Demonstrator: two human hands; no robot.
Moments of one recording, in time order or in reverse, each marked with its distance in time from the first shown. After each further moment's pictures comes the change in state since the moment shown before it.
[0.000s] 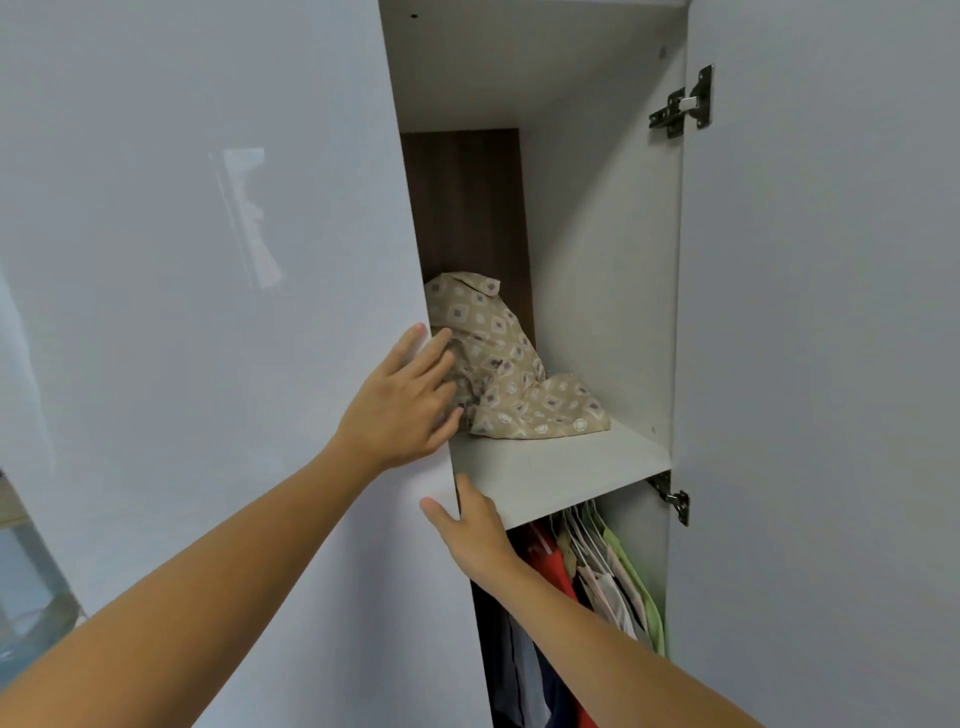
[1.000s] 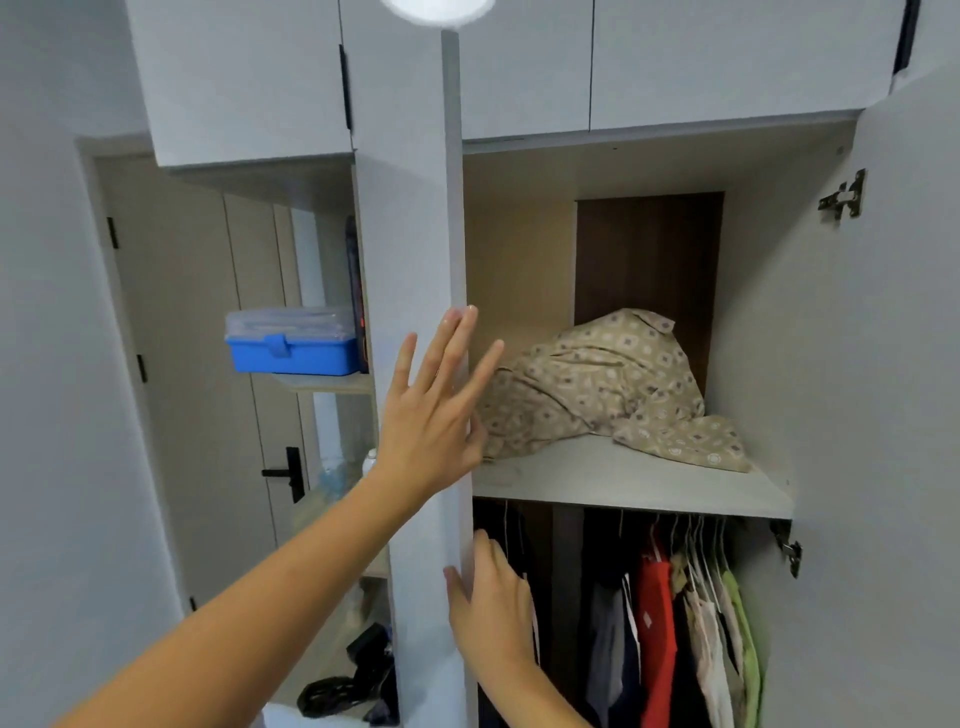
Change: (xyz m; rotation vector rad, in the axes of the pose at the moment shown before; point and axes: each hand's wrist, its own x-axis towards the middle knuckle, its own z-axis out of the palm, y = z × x) left_hand -0.132 0.064 -0.296 0.202 -0.091 -0.672; right_hand -0.275 -0.078 0.009 -0.393 -0.187 -0.386
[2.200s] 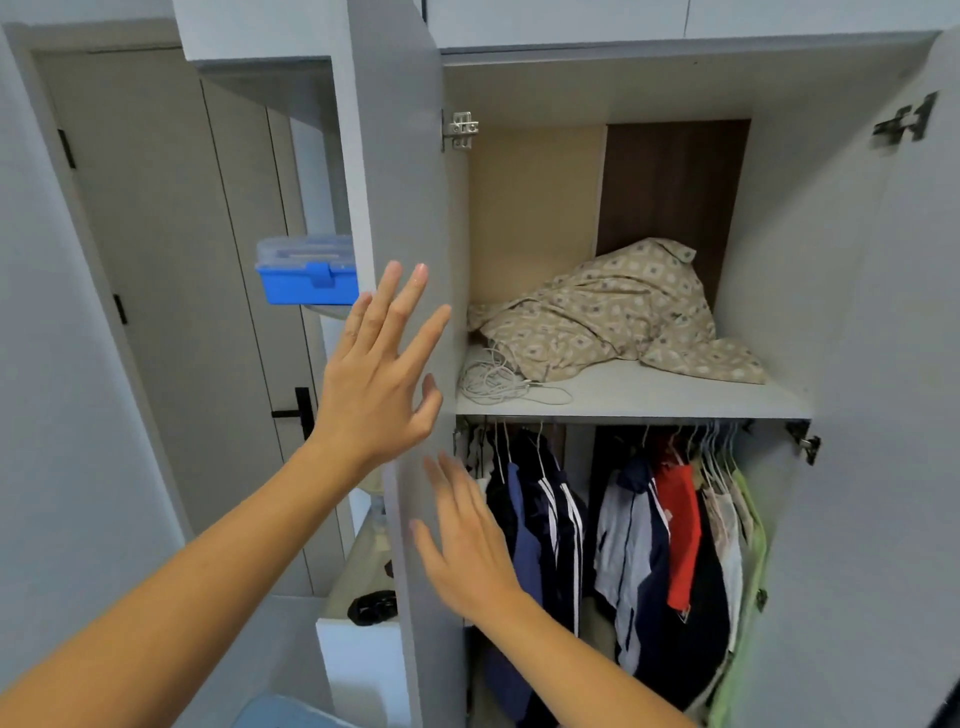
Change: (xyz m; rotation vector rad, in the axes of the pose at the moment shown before) left_hand -0.136 -0.182 -0.032 -0.279 0.036 0.050; right_hand -0.051 -0.134 0.130 -0.004 -0.049 -0.264
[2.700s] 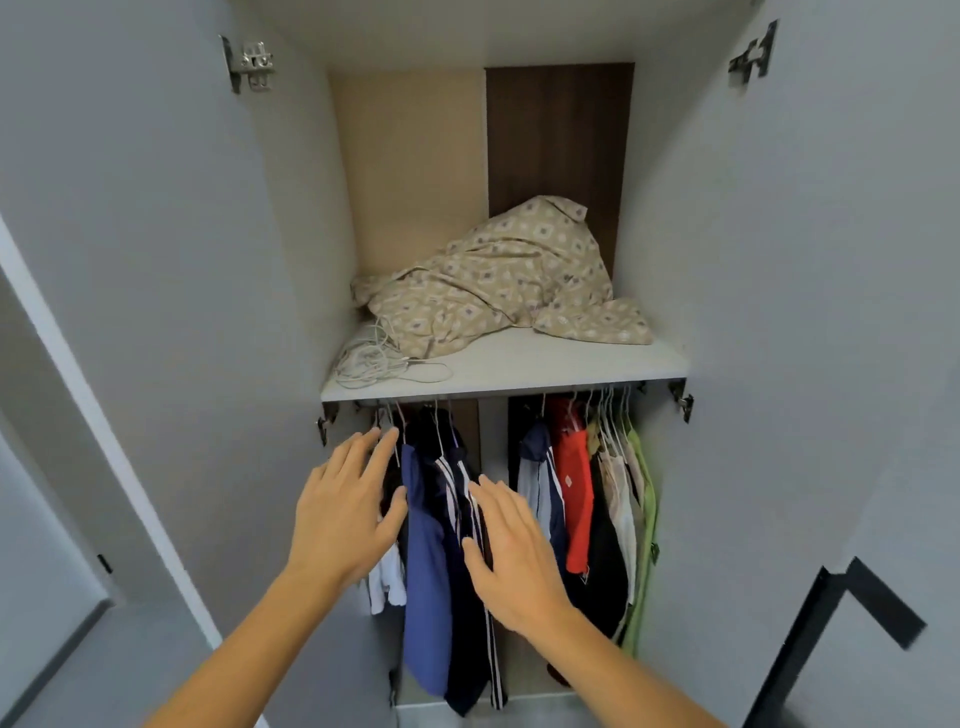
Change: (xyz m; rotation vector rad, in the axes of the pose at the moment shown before) left_hand -0.058 0.187 0.137 -0.243 -0.455 -0.259; right_hand -0.103 0.213 -0.125 -0.075 -0.008 0.227
